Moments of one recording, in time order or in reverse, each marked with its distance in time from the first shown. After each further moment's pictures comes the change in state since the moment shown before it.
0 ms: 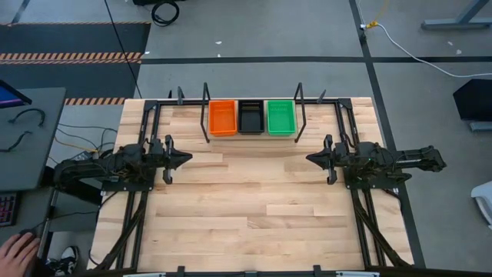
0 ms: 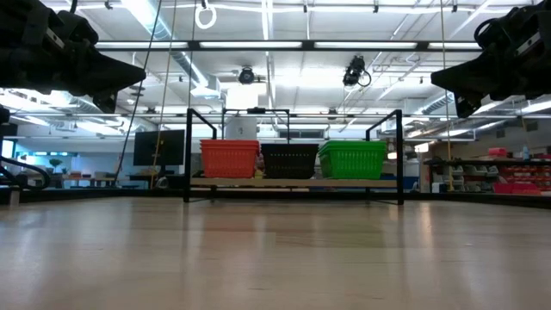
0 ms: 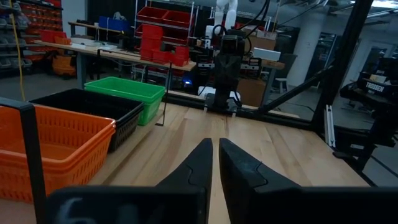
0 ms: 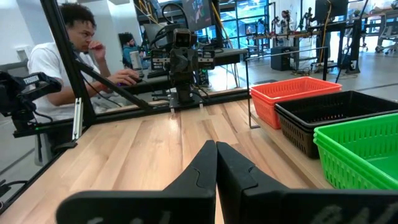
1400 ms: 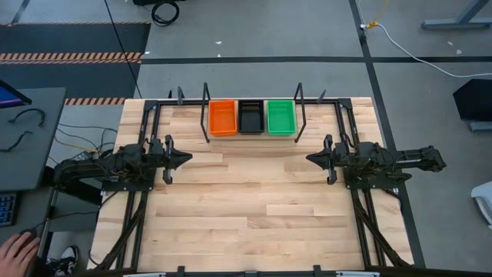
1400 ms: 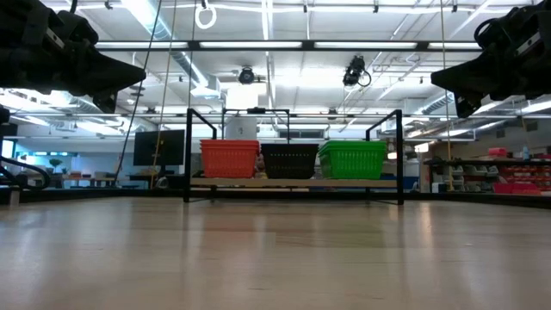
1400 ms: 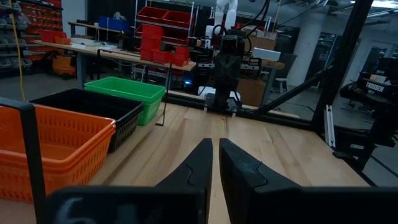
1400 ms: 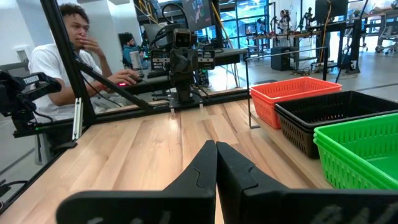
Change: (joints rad) left arm 0.000 0.000 0.000 0.000 0.000 0.000; right arm 0.000 0.000 0.000 0.000 0.000 0.000
